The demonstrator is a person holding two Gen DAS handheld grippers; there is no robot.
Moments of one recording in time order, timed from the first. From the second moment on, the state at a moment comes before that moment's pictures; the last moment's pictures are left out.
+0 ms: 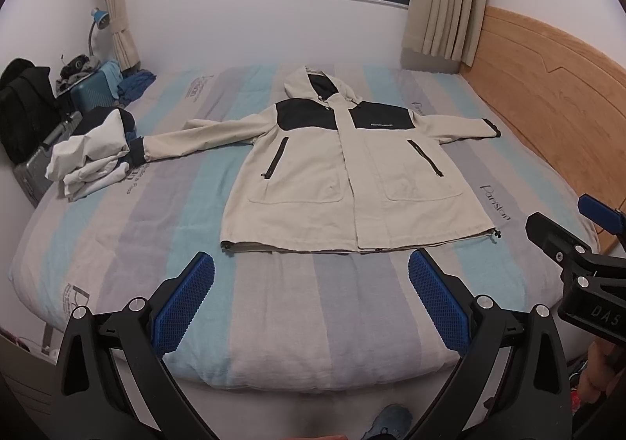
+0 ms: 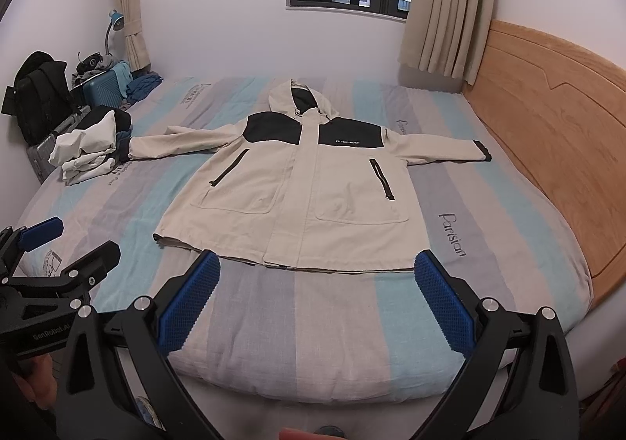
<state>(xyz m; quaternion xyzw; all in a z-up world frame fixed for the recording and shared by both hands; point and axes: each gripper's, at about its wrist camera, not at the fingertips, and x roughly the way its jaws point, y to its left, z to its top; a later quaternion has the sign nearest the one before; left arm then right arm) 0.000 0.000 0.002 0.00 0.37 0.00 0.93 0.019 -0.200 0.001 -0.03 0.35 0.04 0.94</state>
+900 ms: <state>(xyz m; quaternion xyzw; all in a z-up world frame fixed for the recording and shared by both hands) -0.001 0.000 0.003 -0.01 0.37 0.00 0.93 0.019 -0.201 0.000 -0.03 0.35 0.04 0.93</state>
